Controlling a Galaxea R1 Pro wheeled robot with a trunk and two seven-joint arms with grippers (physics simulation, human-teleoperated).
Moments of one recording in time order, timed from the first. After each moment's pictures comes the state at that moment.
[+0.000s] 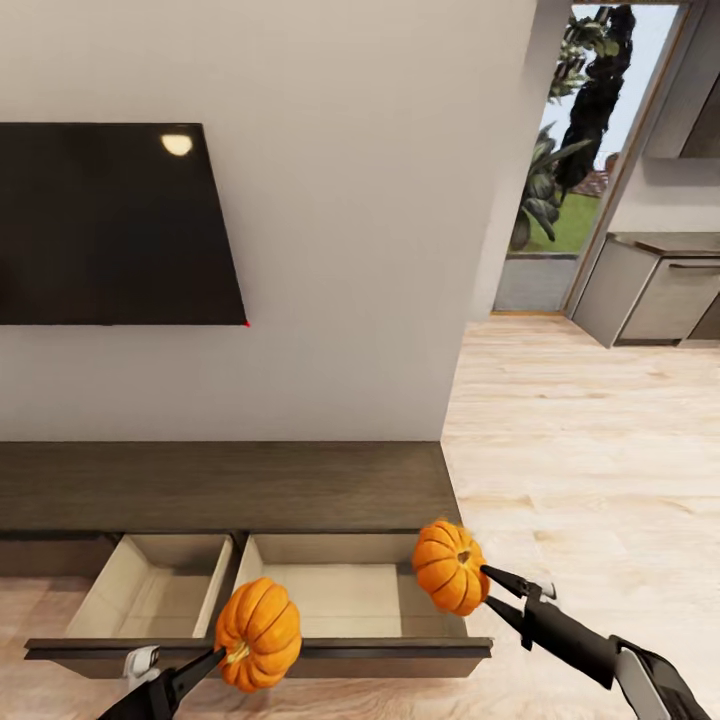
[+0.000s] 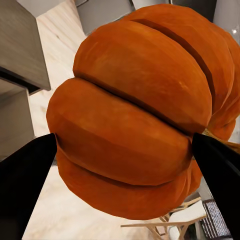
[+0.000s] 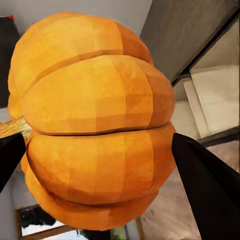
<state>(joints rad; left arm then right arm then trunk) -0.15 0.33 -0.07 -0.70 0.80 0.19 -1.31 -0.34 -0.19 -0.34 -0.74 -0.56 0.94 1.04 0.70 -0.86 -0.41</state>
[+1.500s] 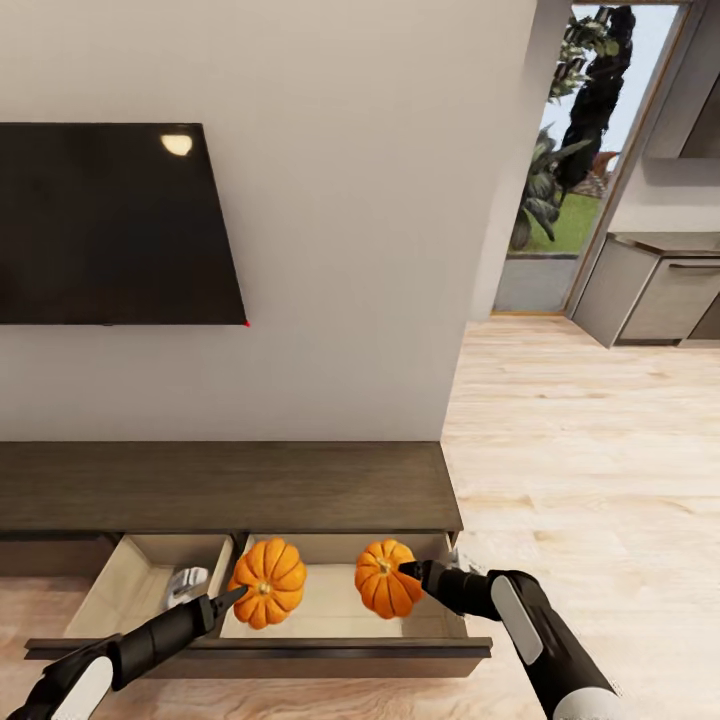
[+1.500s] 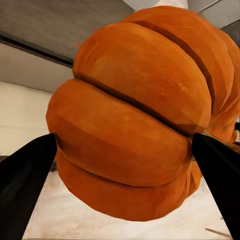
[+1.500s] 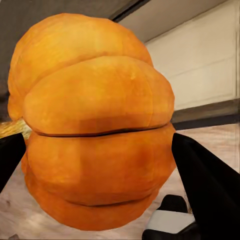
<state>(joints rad) -0.17 0.33 -0.08 -1.13 0.78 0.47 -0.54 -0.47 0.02 -0.04 -0.83 -0.56 0.77 0.21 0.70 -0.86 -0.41</state>
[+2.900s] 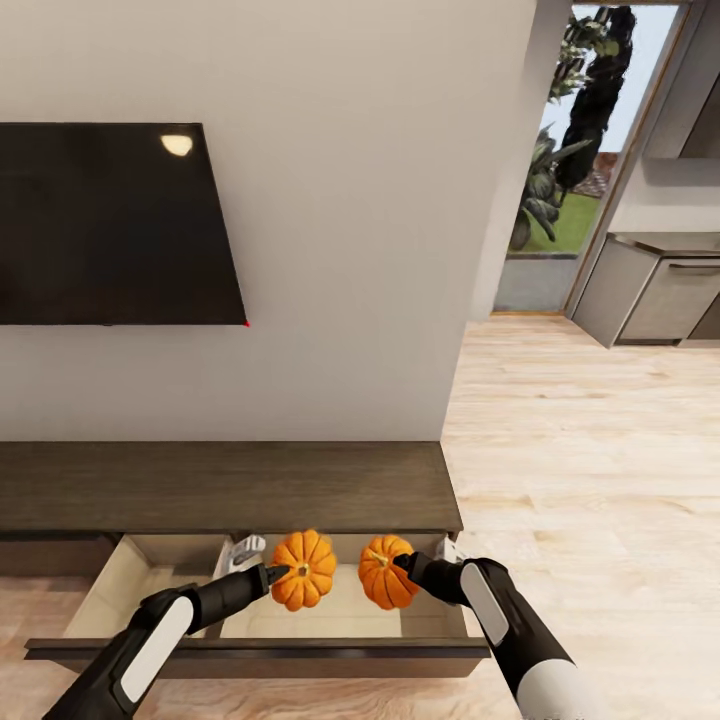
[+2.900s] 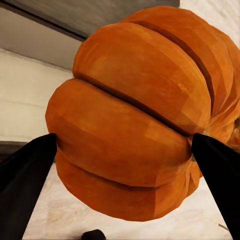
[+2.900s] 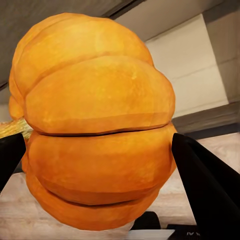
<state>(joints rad) -0.39 0.18 -0.20 -0.95 0.78 0.56 -0.25 -0.55 0.10 -0.01 -0.72 -0.55 0.62 -0.03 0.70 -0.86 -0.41</state>
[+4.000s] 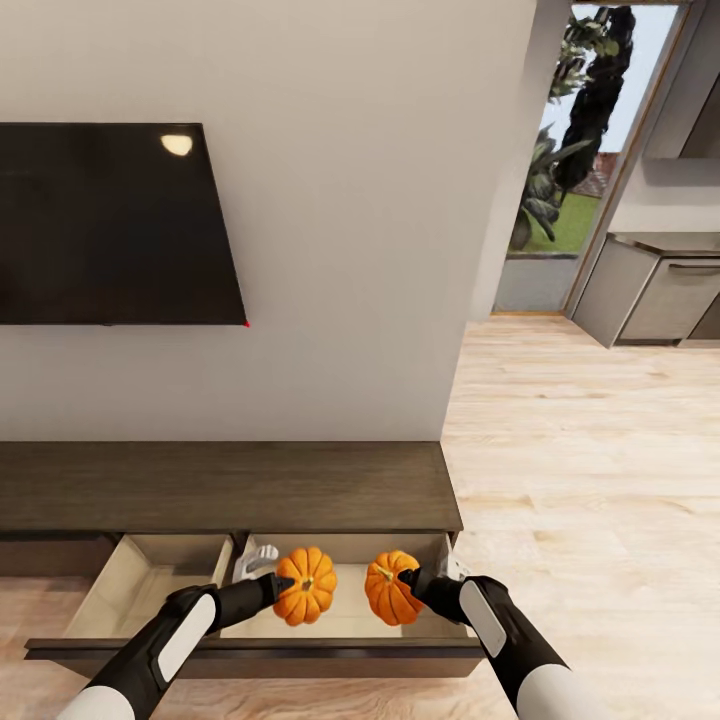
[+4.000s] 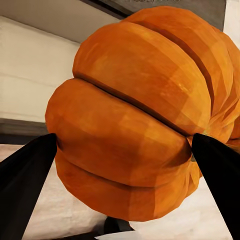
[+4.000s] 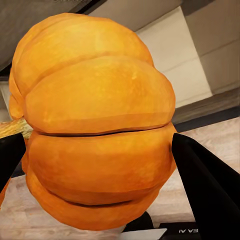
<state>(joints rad) -0.50 0.12 -0.23 -0.69 0.69 0.50 -0.20 -0.55 0.09 -0.01 -0.59 -0.55 0.51 -0.03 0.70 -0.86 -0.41</state>
